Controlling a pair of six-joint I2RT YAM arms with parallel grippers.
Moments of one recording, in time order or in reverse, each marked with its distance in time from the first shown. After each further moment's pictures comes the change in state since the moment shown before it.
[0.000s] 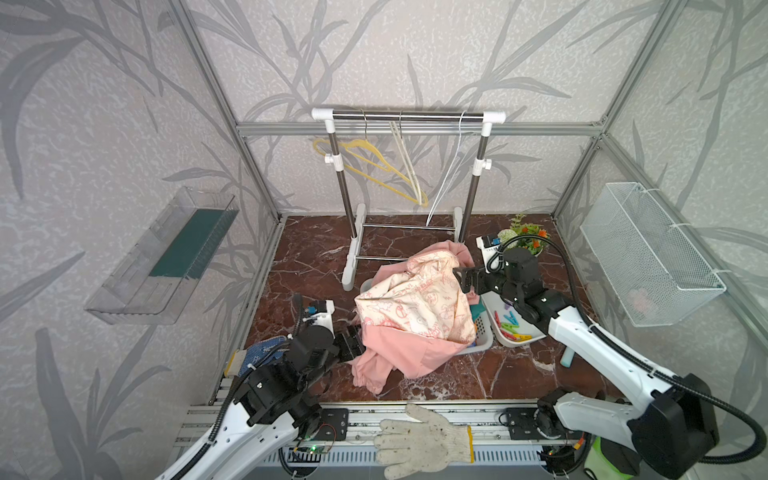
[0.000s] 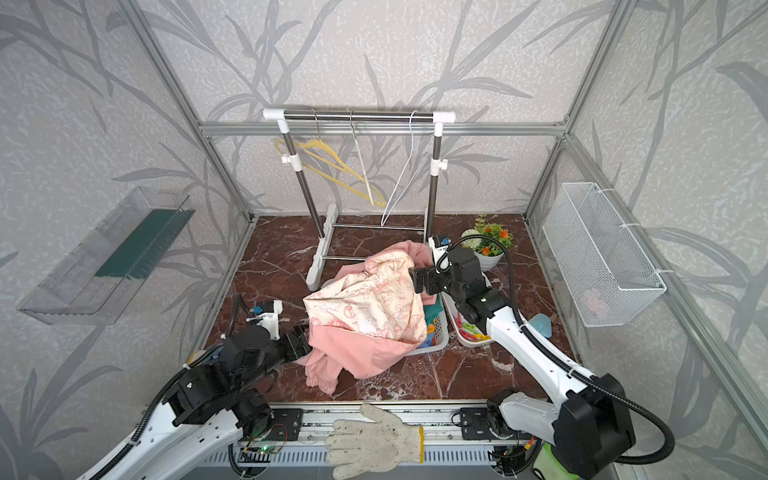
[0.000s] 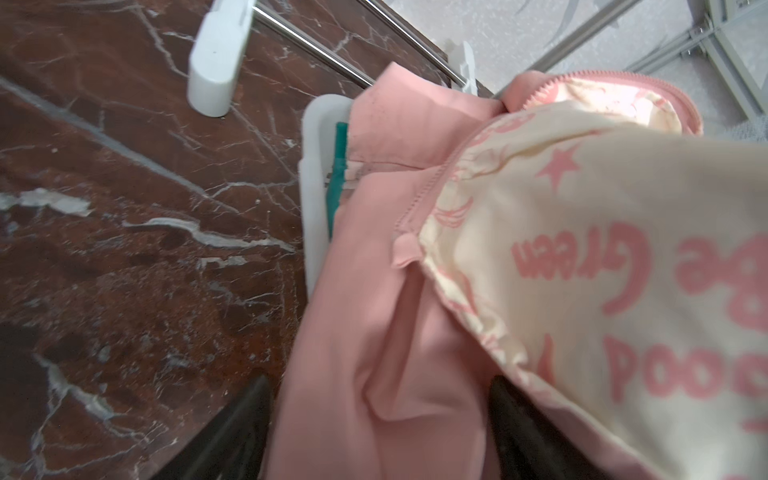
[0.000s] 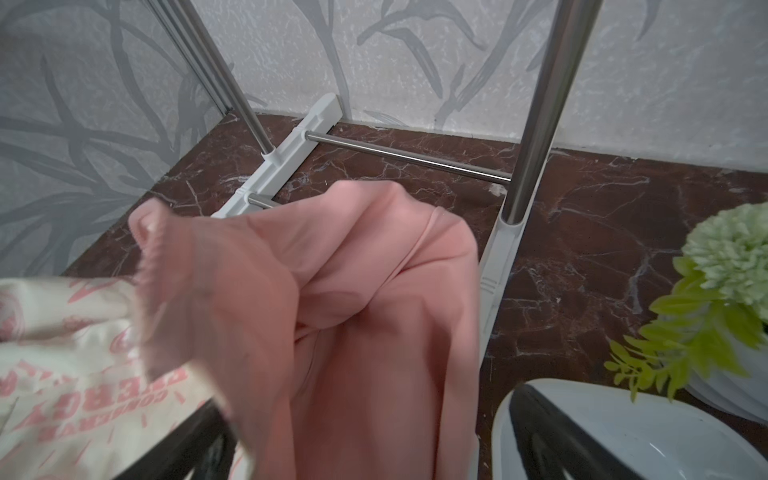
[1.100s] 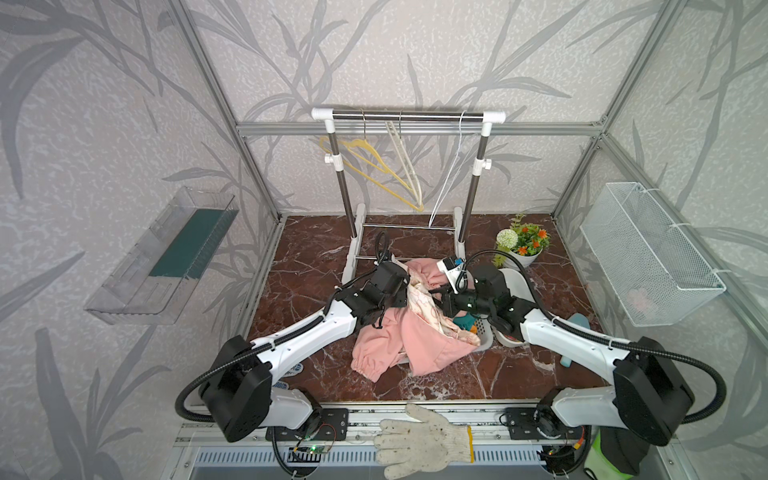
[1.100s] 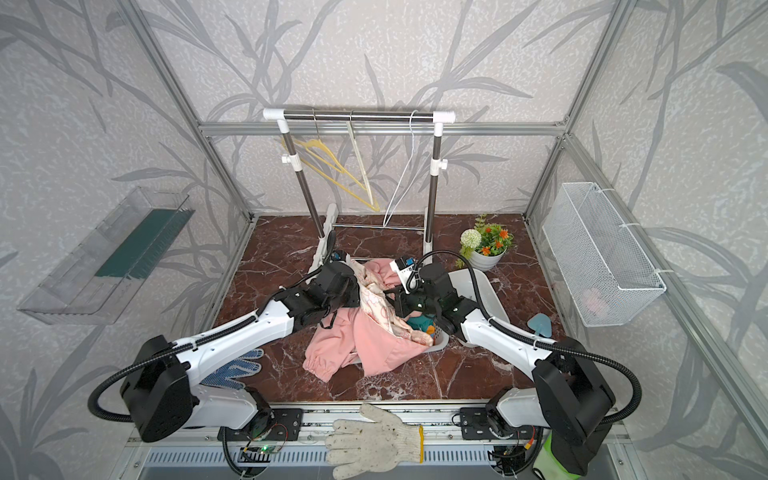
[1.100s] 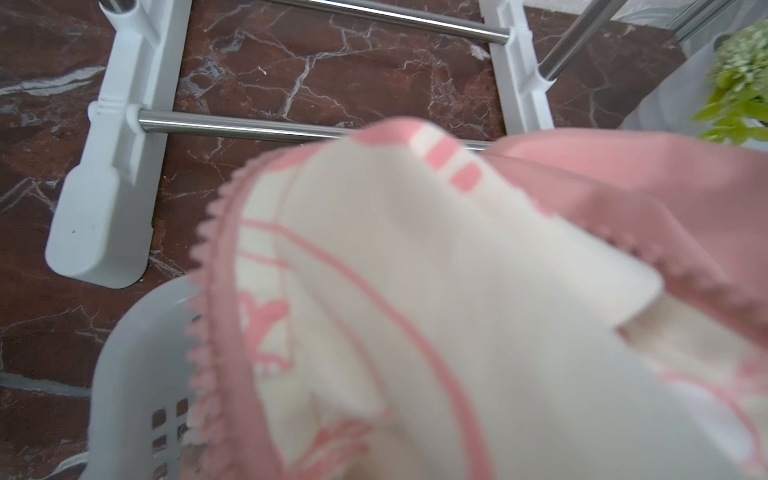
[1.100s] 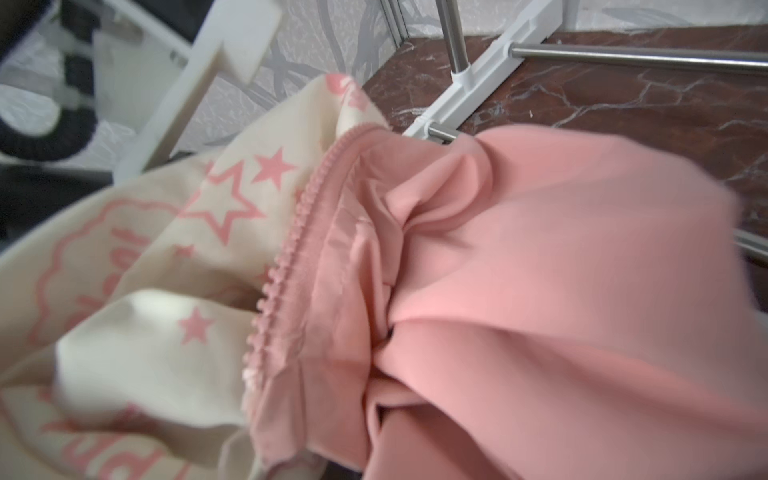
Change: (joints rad) left arm 0.072 0.984 0.431 0.319 -0.105 0.323; right arm 0.261 0.112 -0.121 0.209 -0.250 0.084
